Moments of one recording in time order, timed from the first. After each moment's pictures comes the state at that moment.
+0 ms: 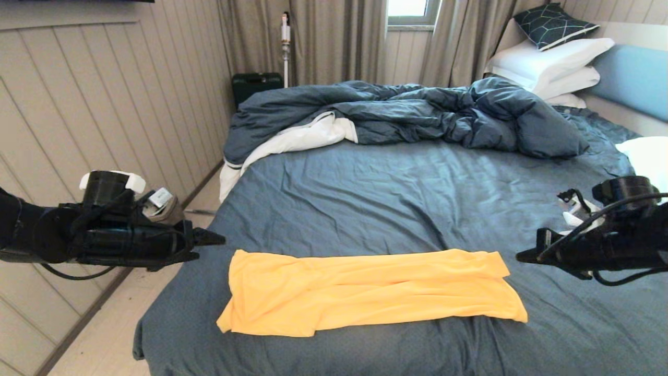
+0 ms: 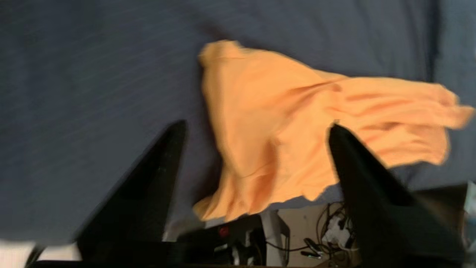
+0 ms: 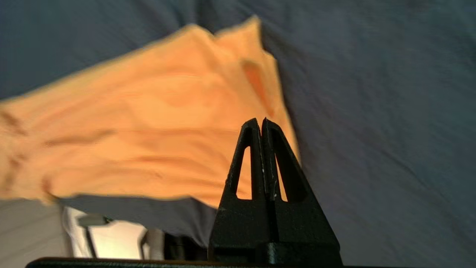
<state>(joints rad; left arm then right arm) -0.04 1.84 -0.95 -0.10 -0.50 -0.38 -0.27 1.81 -1.00 0.07 0.43 0.16</state>
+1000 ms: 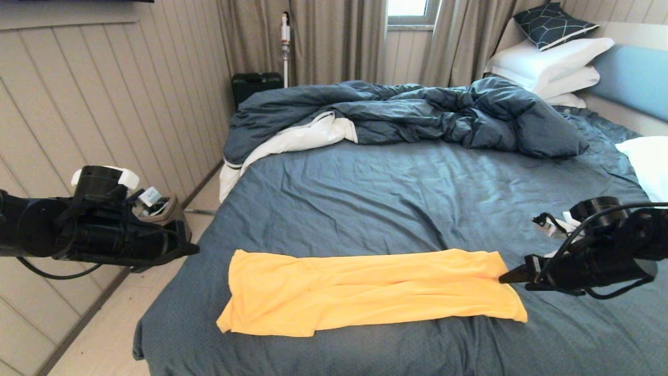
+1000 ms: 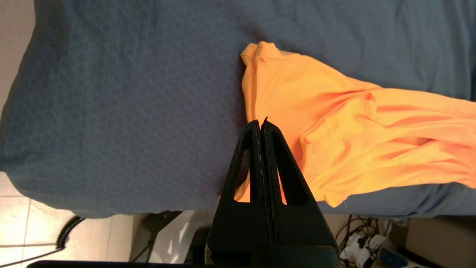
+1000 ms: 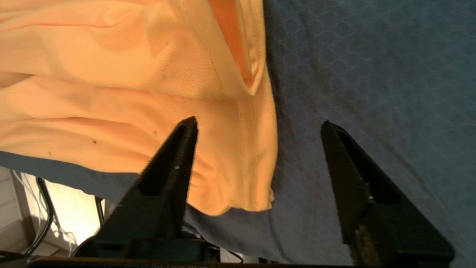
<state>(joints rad) -0.04 1.80 -0.97 0.00 -0.37 -0.37 -0.26 1.93 -1.02 0.16 0.40 -0.06</state>
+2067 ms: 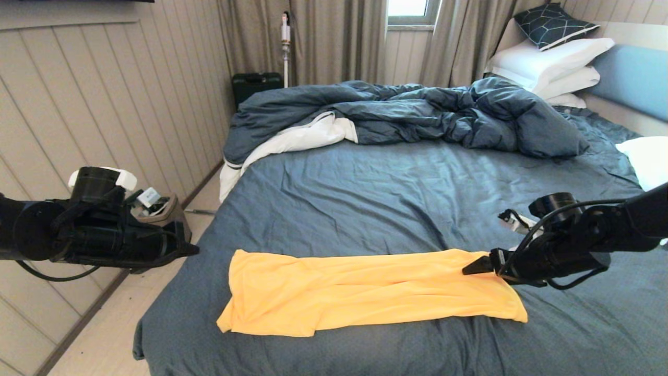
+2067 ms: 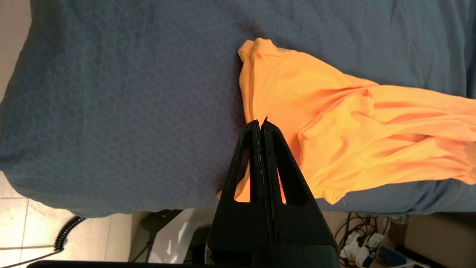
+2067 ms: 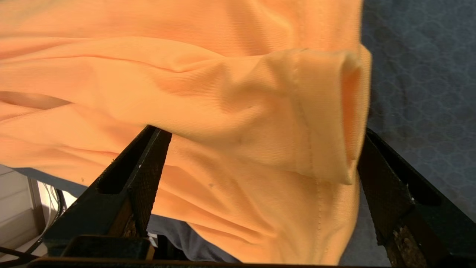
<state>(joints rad) -0.04 1.79 -0.95 -0.02 -0.38 -0.37 -0.13 2.01 -1.10 0.13 0.41 0.03</state>
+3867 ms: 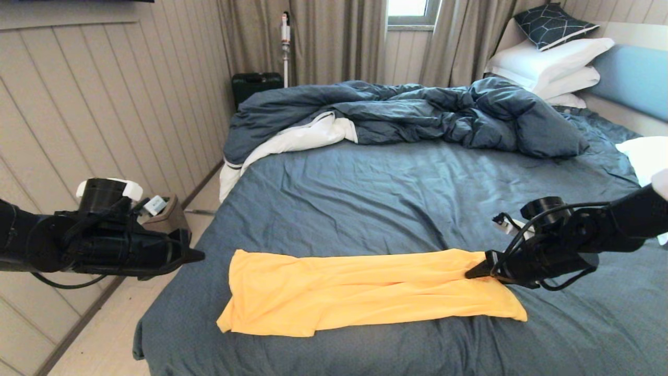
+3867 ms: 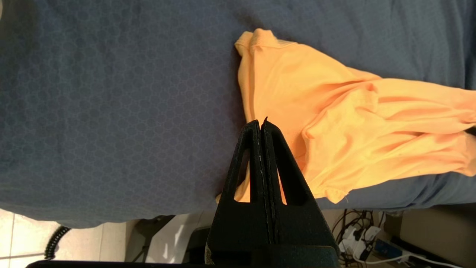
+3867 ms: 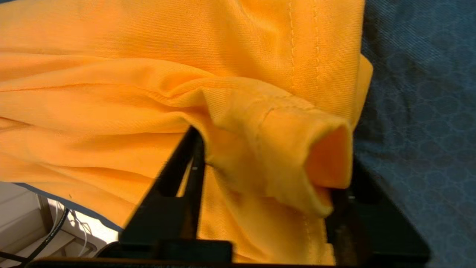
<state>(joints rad) -0.04 1.83 -0.89 -0.11 -0.42 -0.37 -0.14 2.08 -1.13 0.13 0.40 0.04</state>
